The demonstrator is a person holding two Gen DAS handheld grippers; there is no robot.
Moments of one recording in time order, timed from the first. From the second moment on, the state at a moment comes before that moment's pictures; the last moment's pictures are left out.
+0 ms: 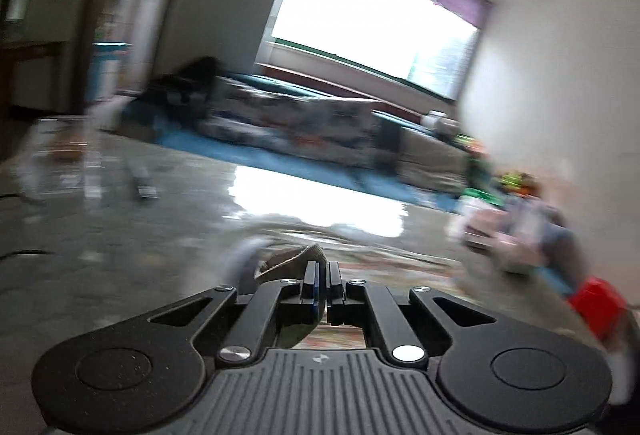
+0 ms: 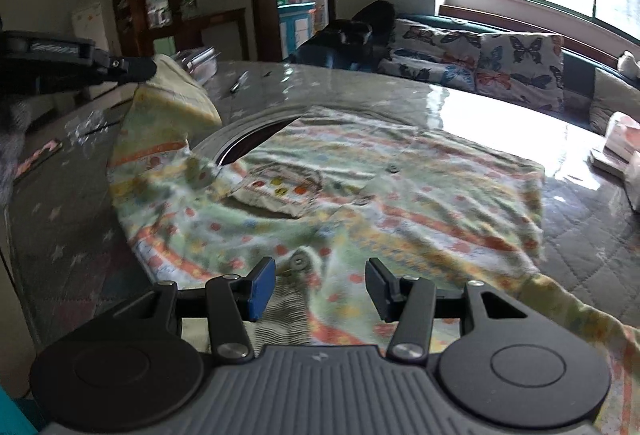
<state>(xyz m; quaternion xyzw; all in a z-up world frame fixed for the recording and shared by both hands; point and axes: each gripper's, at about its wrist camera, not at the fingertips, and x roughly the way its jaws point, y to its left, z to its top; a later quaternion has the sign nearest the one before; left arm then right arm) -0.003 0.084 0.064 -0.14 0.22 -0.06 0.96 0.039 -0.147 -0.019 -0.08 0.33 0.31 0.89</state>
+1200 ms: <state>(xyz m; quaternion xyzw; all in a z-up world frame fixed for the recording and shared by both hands) -0.018 0.096 -0.005 -0.09 0.31 -0.07 0.94 0.074 -0.133 -0.013 -0.01 0.37 0.29 0.88</state>
